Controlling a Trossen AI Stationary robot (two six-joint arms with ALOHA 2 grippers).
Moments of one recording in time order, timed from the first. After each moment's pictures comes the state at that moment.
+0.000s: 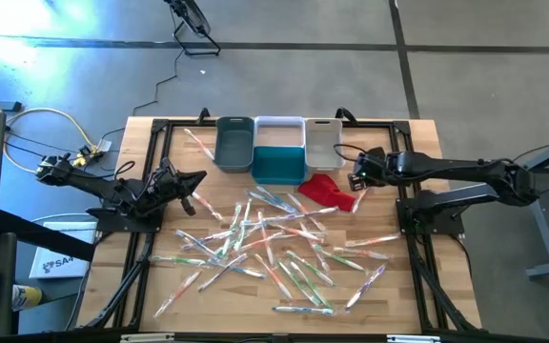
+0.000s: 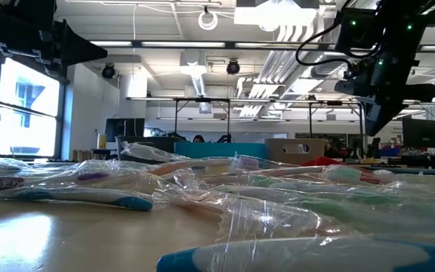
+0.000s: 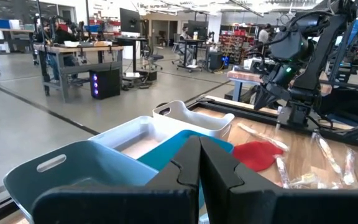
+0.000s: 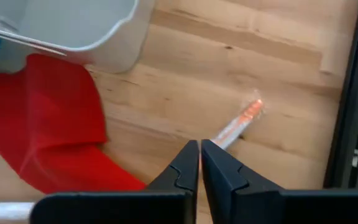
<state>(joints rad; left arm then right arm) -0.33 0.29 0.15 0.23 -0.88 -0.03 -0.30 1.06 0.68 -0.93 0.36 1.00</state>
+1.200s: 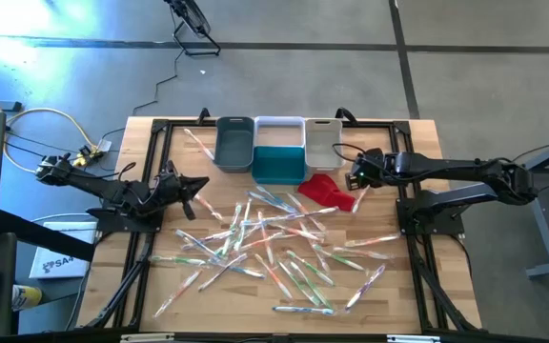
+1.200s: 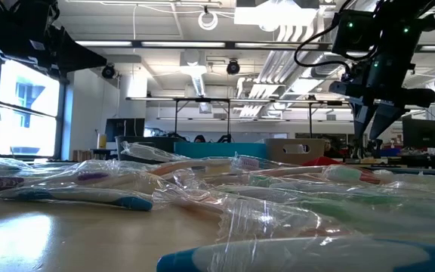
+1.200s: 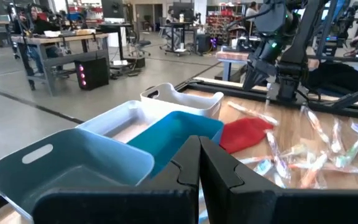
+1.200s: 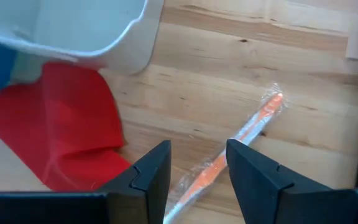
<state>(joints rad) -0.33 0.29 0.15 0.13 -0.81 -0.06 -0.30 1.08 0.67 -0.85 0.32 1.07</state>
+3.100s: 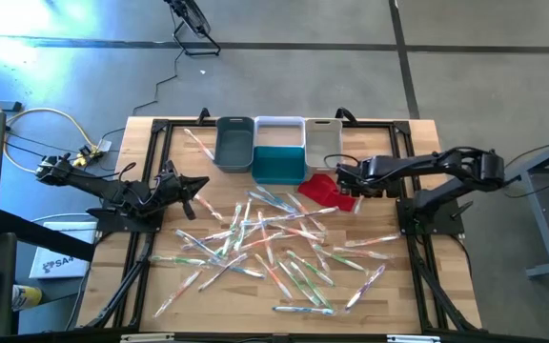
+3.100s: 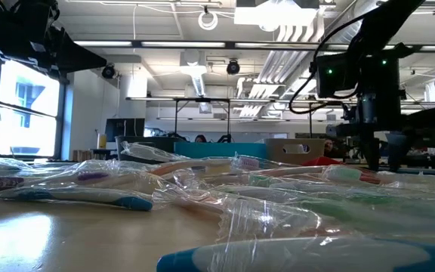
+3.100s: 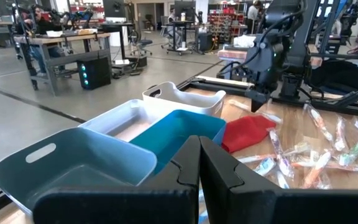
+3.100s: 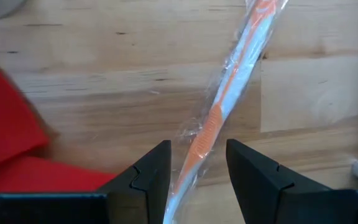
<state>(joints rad) -0.33 0.29 0.15 0.12 -0.82 -0.06 -0.30 1.43 0.67 -0.85 0.20 1.37</state>
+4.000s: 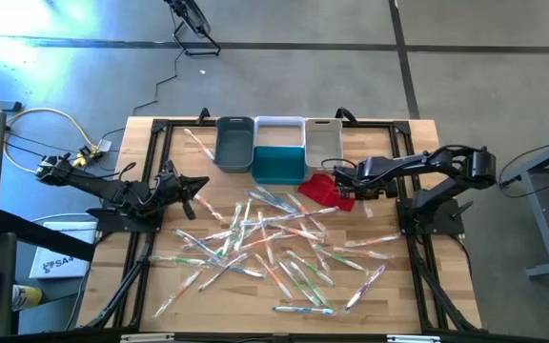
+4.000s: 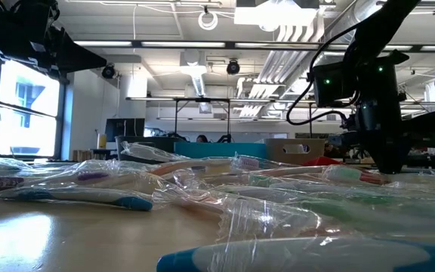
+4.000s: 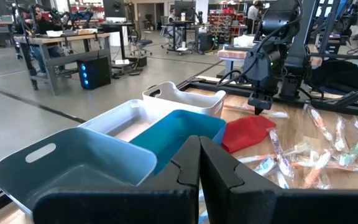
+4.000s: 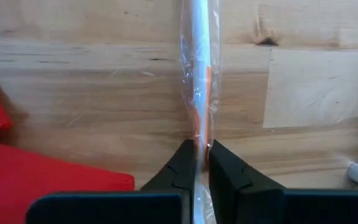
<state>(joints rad) -0.33 0.29 0.15 0.12 -0.82 -0.06 -0.29 1.49 0.67 -0.85 0.15 1.28</state>
